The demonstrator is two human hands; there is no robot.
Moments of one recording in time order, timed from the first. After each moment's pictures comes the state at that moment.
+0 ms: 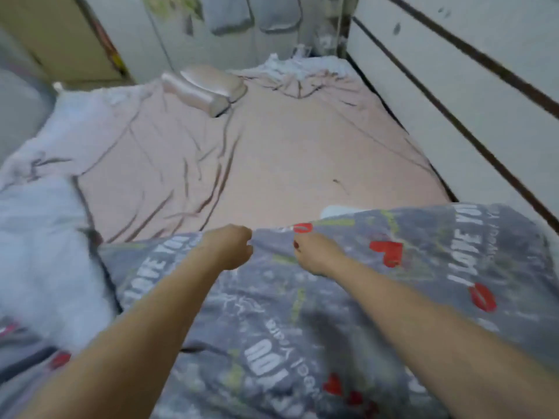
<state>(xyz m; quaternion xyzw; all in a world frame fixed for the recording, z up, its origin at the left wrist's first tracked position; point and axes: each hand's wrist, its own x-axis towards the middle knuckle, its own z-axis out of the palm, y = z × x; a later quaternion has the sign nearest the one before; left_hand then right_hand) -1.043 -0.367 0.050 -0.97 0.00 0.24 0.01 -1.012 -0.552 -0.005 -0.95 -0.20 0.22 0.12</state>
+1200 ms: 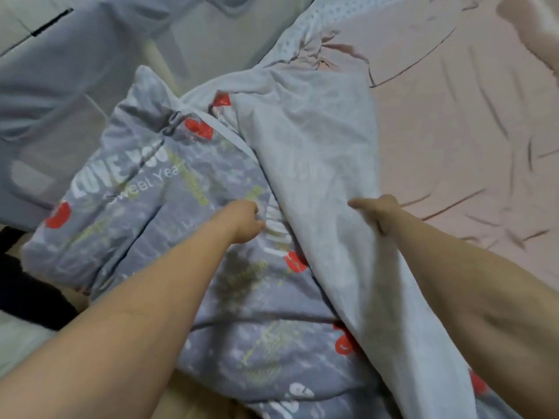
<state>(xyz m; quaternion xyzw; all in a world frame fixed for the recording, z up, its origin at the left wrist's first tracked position) -1.295 0.417 -0.083 -0.86 -0.37 0.26 -0.23 -1.071 0.260 -0.160 -0.87 0.03 0.38 0.33</state>
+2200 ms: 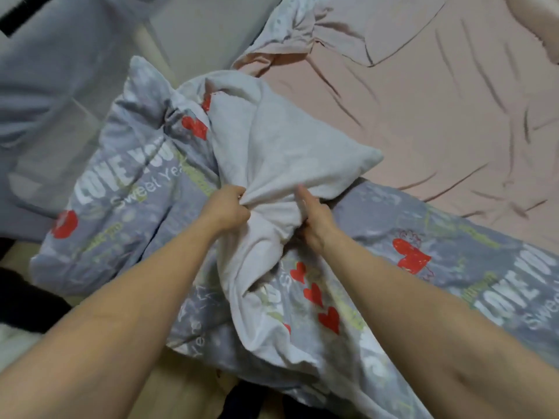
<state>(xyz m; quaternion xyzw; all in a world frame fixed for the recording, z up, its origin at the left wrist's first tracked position) -1.339 0.477 -0.111 -0.84 -0.39 0.11 -0.36 -1.224 0.347 -0.187 -0.63 0.18 0.46 0.61</state>
